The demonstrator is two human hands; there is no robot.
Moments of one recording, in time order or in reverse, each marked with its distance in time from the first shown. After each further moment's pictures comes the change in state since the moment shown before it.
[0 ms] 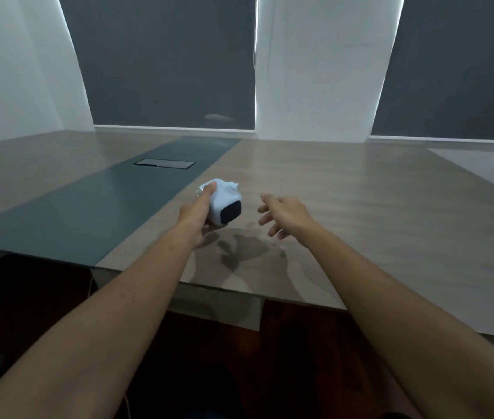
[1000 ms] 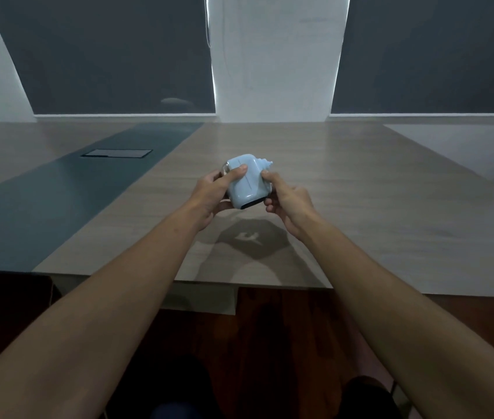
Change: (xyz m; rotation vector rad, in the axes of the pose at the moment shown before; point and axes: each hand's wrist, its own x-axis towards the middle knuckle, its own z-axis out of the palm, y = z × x) left_hand -0.023 -0.016 0.100 0.125 -0.441 0.142; right_hand 0.005 0.057 -0.053 0.715 0.221 0.066
